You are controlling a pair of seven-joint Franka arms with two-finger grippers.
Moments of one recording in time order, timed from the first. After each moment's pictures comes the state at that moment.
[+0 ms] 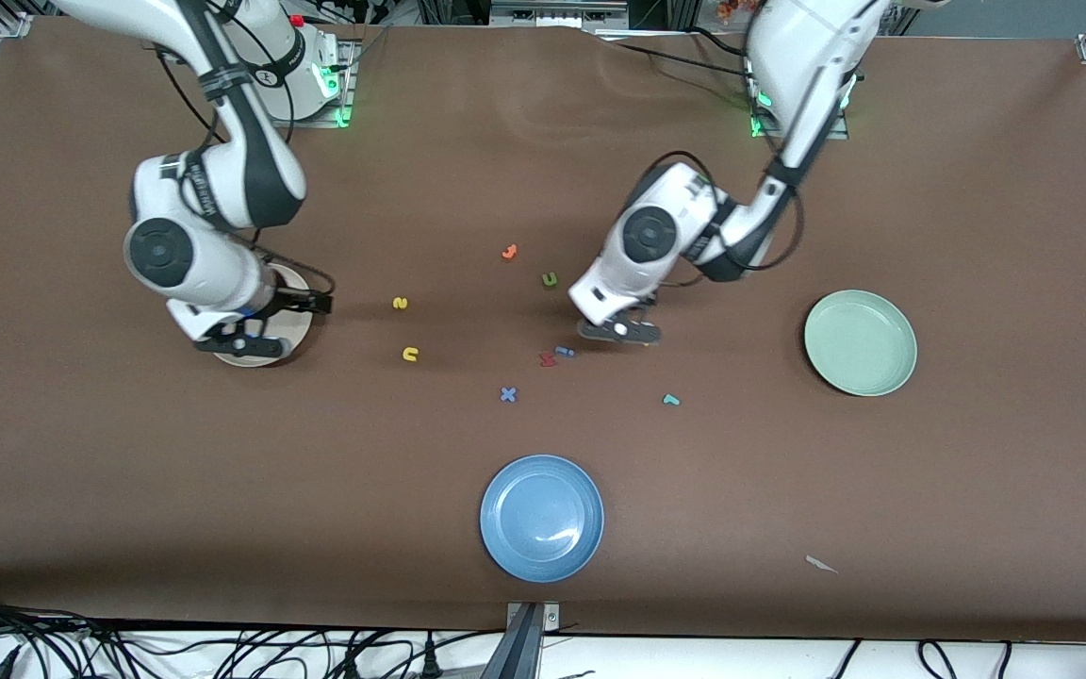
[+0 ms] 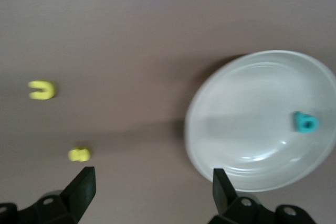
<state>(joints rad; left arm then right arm) -0.37 0.56 -0.23 -1.82 -0.01 2.28 -0.50 0.25 0.29 0.04 -2.02 0.02 2.13 0.33</state>
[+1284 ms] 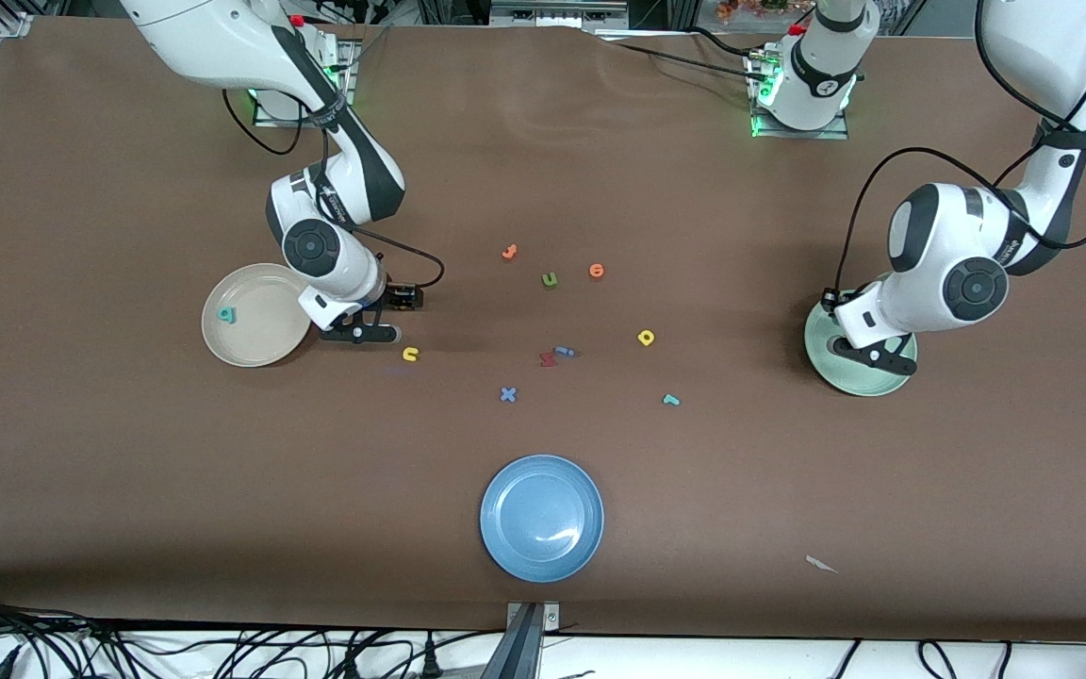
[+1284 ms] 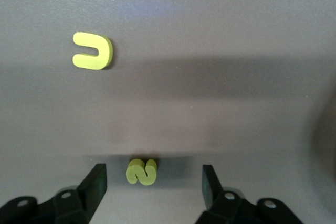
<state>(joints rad) 0.12 0.33 -0.16 -2.10 0.10 2.14 0.20 0.32 0.46 0.13 -2.12 0.02 2.43 0.46</state>
